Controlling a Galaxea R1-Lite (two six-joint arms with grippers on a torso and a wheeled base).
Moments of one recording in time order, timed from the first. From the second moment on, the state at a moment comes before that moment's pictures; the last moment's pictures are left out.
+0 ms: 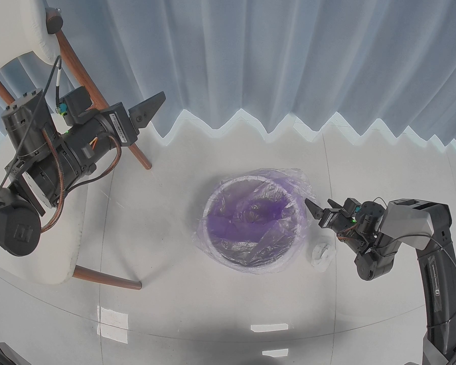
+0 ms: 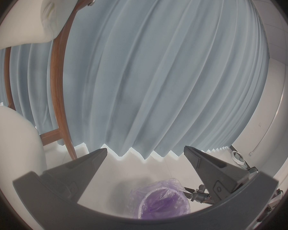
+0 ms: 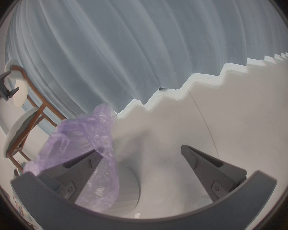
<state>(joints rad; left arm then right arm) -0.37 1.63 -0.87 -0.96 -0.05 -0.20 0.16 2.65 -1.08 -1.54 0.23 0.34</state>
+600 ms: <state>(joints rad) -0.40 1.63 -0.88 -1.08 -0.05 -0.18 0.13 2.27 -0.43 -1.55 0.23 0.39</state>
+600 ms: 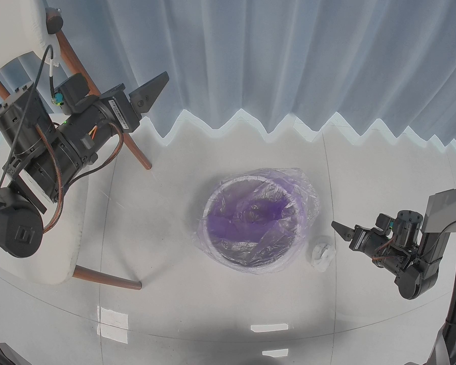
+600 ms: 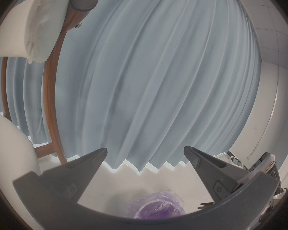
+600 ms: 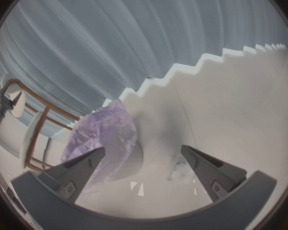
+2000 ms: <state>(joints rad) -0.26 1.45 -0.88 -1.16 -0.20 -0.18 0.12 2.61 -1.13 -1.13 0.10 0.15</state>
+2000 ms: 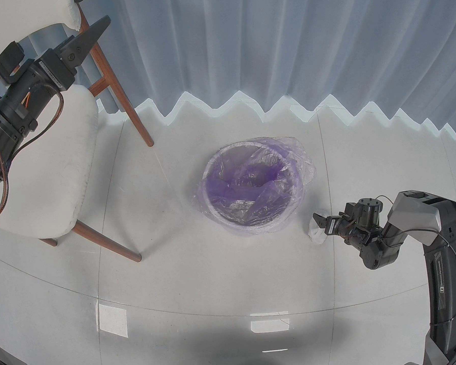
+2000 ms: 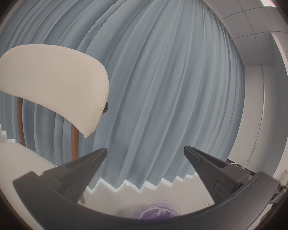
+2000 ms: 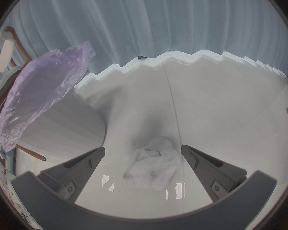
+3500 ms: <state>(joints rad) -0.28 1.44 -0.85 -1.15 -0.20 -0.17 0.13 2.70 -1.38 -0.87 0.05 0.21</state>
